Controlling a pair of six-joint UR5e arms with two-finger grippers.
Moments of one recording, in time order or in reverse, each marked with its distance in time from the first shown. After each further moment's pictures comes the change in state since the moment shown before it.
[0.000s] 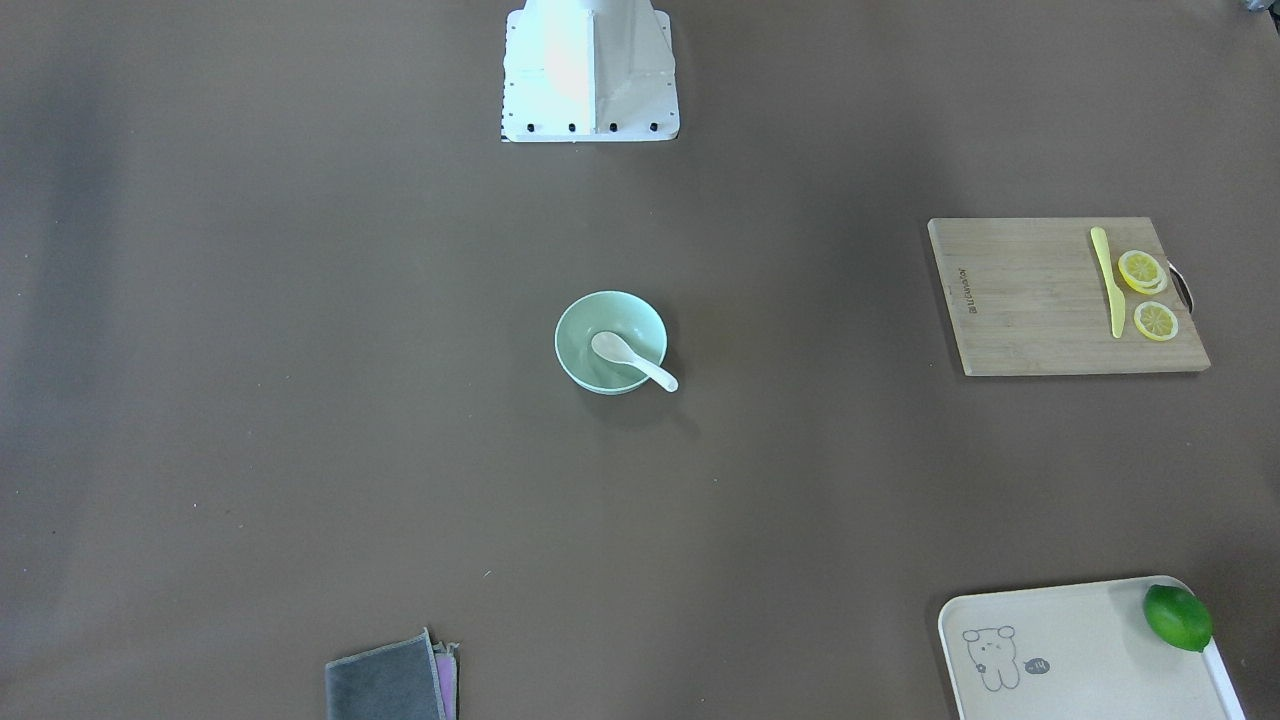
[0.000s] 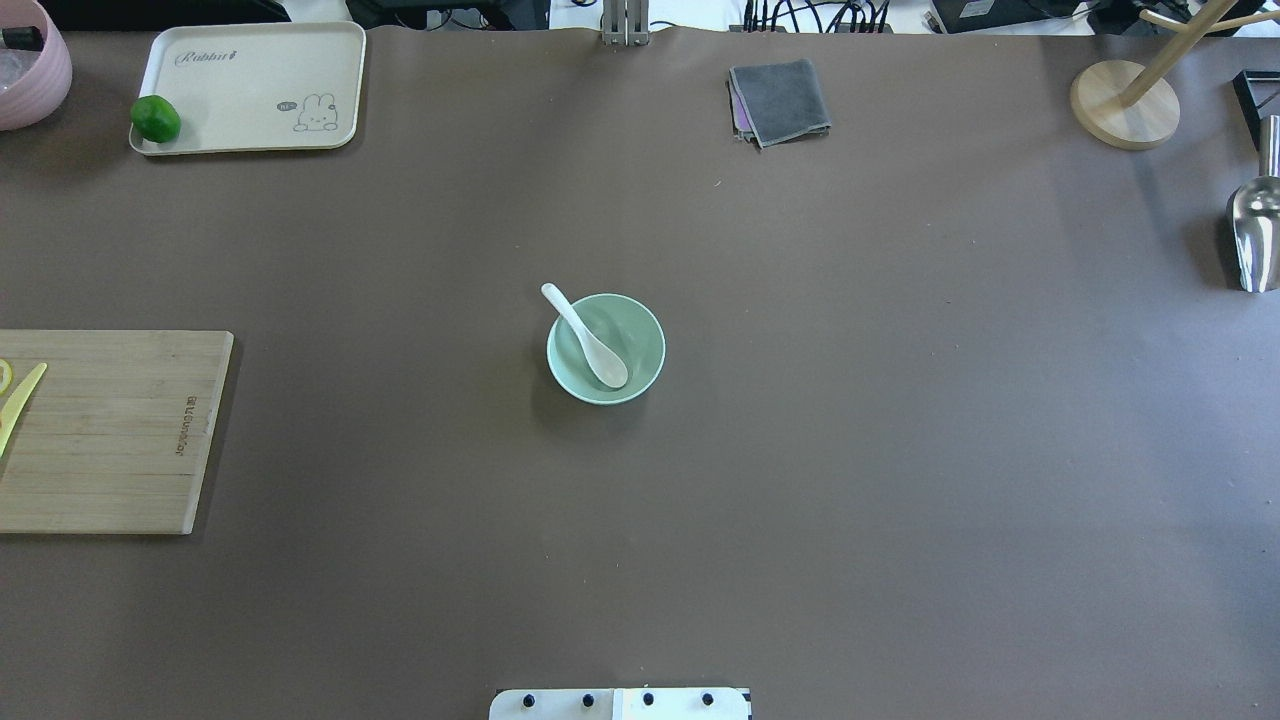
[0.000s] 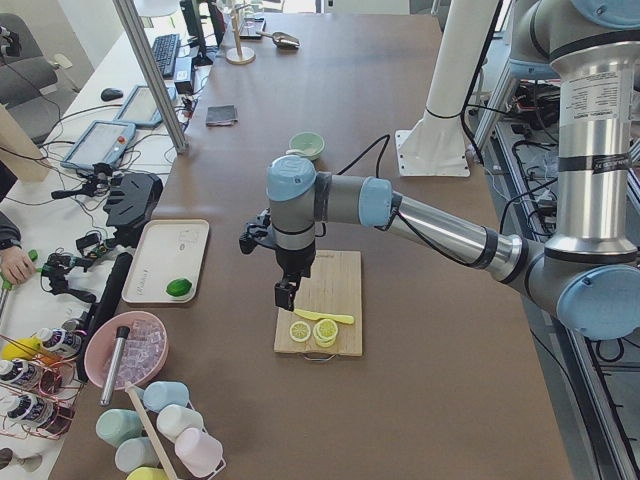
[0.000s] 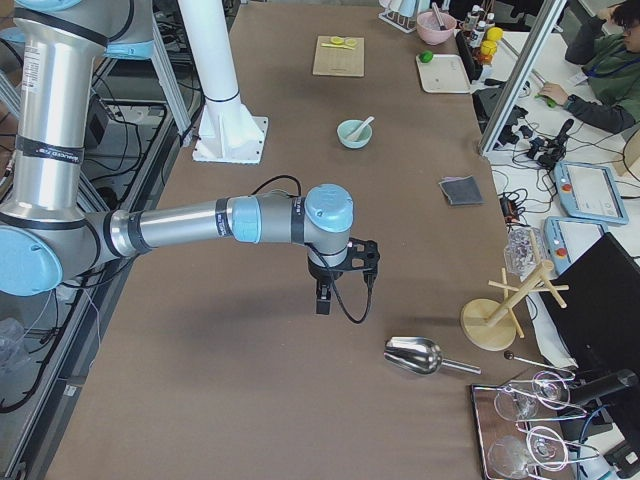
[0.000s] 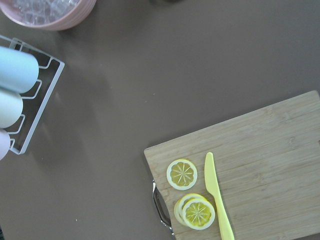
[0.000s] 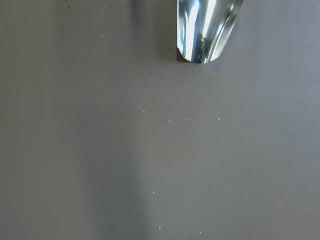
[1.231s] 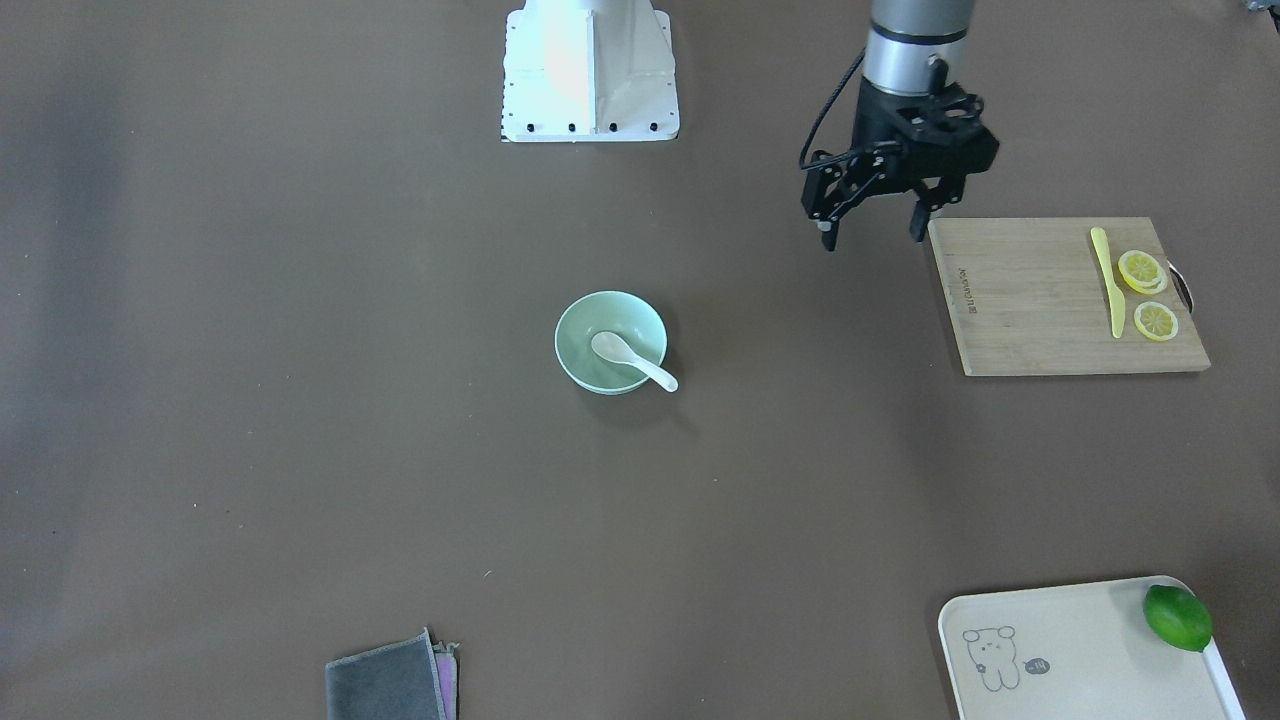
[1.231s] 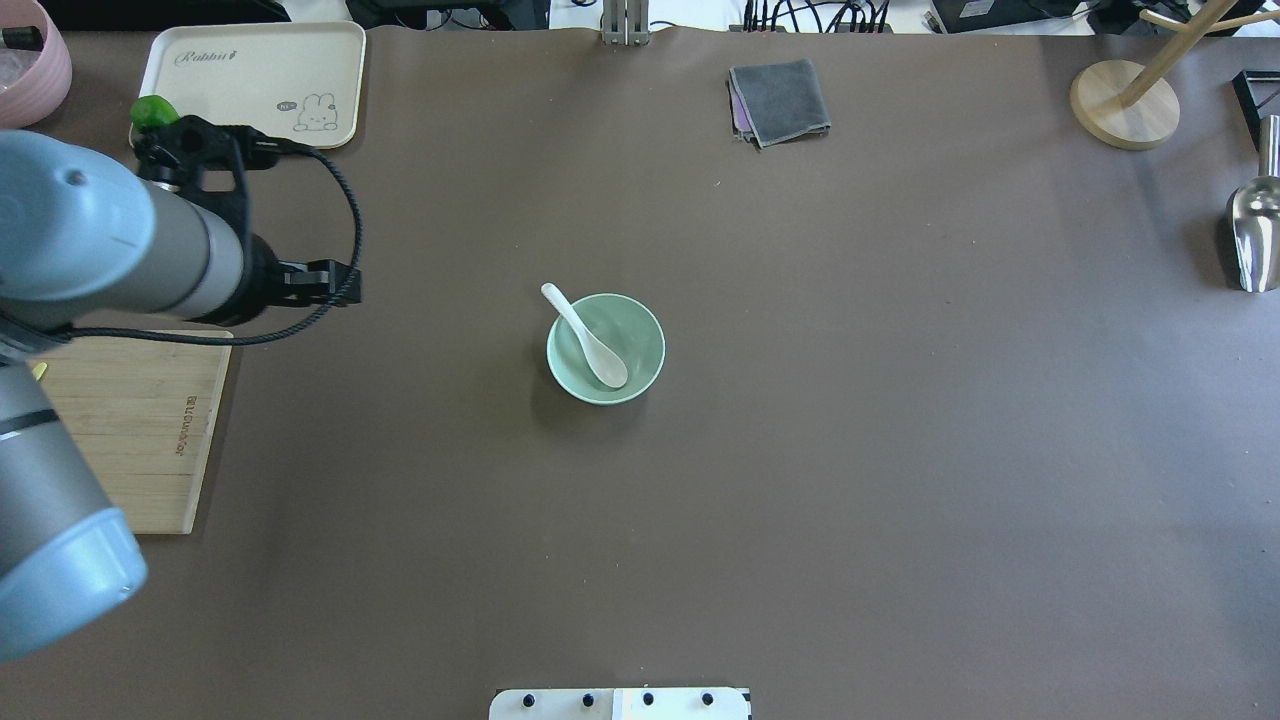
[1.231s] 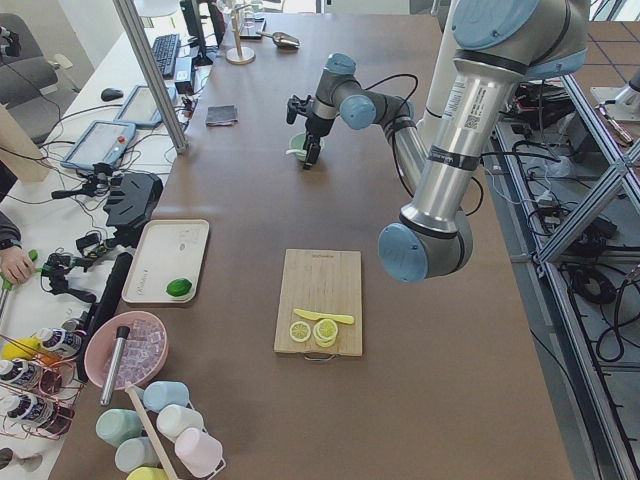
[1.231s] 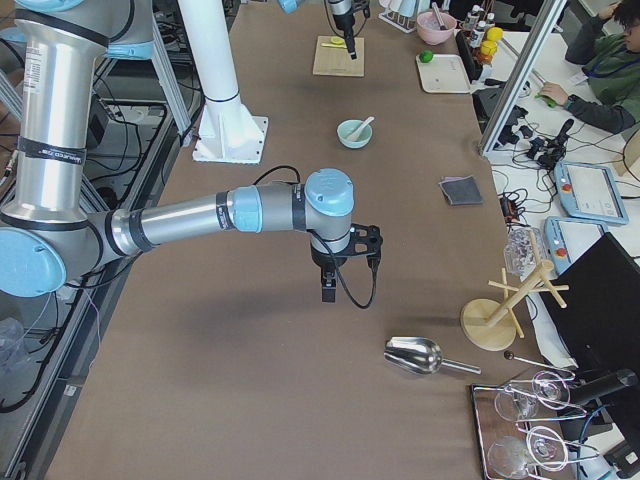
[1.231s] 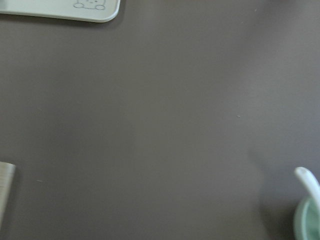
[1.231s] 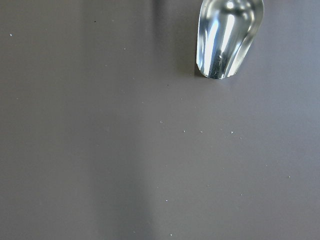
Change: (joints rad) left arm 0.805 -0.444 -0.226 0.022 0.481 -1.276; right arm -0.006 0.013 0.037 0.000 0.001 0.000
